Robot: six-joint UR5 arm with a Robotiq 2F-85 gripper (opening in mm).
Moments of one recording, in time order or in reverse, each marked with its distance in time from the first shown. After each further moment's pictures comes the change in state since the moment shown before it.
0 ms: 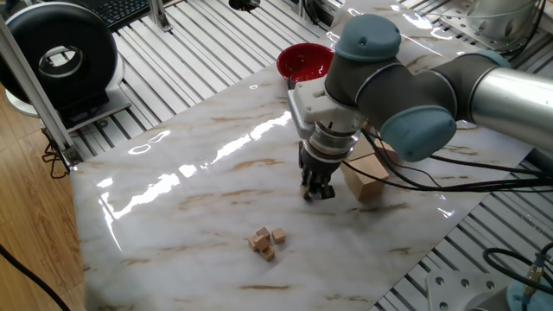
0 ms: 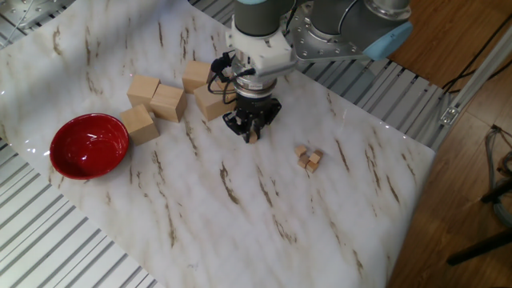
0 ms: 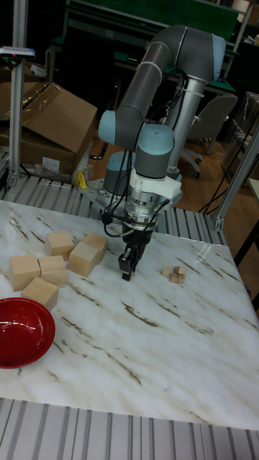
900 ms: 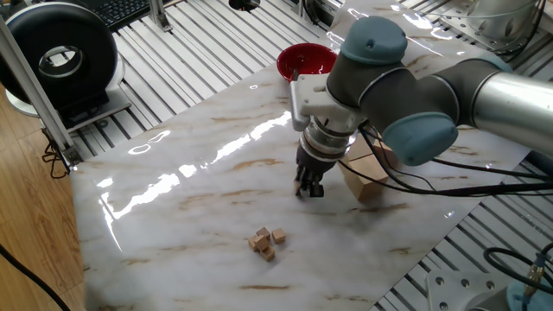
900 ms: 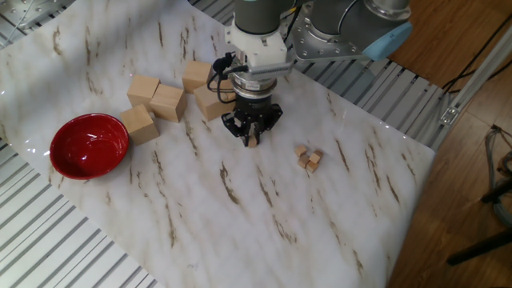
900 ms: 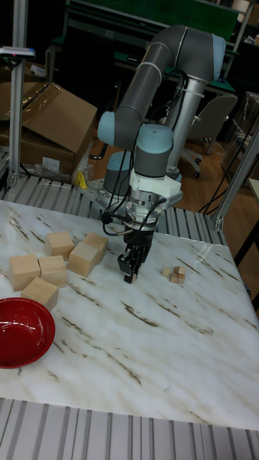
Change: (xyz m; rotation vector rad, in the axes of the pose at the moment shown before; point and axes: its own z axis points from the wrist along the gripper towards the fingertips) arm -0.006 -0.006 0.000 0.022 -0.024 0.101
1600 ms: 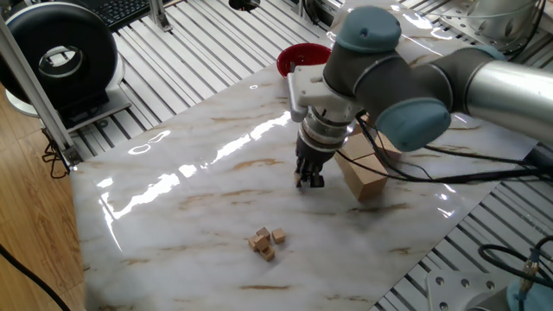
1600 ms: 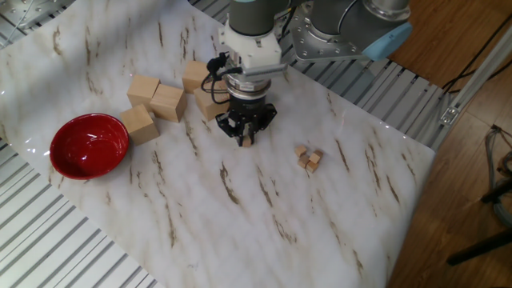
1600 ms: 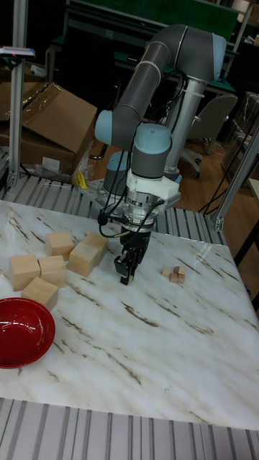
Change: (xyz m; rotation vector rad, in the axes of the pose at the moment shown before) arm 0.000 -0.019 -0.005 -0.011 0.017 -0.048
